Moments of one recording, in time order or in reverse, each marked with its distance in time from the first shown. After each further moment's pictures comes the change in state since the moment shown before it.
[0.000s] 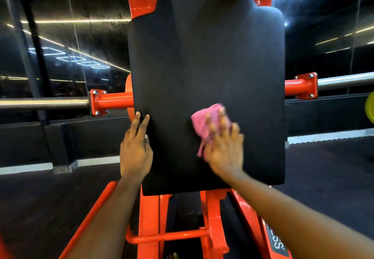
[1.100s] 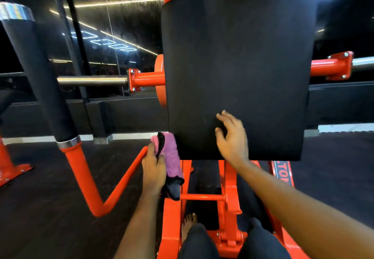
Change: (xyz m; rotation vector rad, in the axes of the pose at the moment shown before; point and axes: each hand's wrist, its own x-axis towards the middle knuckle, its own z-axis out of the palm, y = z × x) left_hand -0.131 -0.009 -0.043 -0.366 -0.081 -0.615; right_hand -0.039 -0.043 -0.028 0.700 -0.186 0.228
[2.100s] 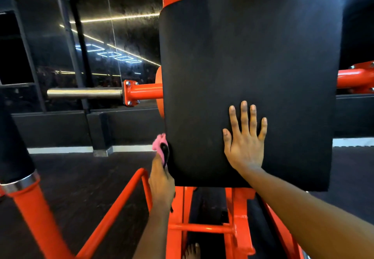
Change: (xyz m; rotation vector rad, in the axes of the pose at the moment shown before) left_hand 0.070 -0.042 0.072 0.050 0.154 0.193; right_hand 0.055 0.045 0.023 -0.662 0.049 -0.087
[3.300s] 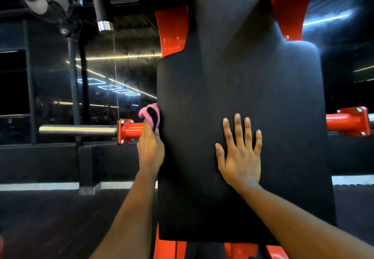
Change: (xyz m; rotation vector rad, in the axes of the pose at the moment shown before) left_hand 0.165 0.137 -0.003 0.007 0.097 0.219; right_hand 0.077 -0.004 -0.024 -0.027 0.095 -0.021
